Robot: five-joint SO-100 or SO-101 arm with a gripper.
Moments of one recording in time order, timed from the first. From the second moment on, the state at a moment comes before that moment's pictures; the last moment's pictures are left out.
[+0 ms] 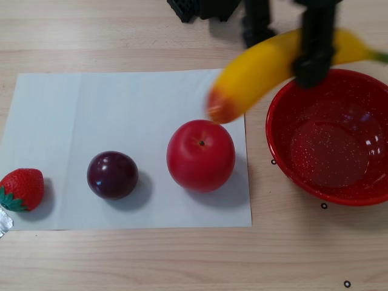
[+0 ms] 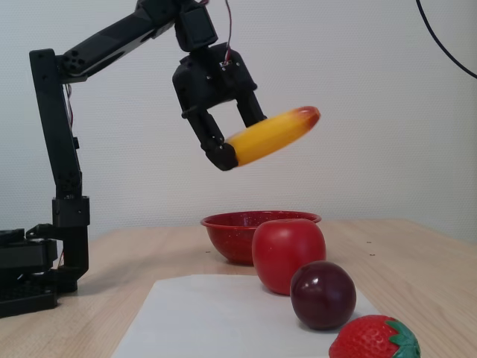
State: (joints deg) arm 25.1 102.5 60.2 107.8 7.0
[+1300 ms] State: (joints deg) arm 37.4 101.3 95.3 47.8 0.7
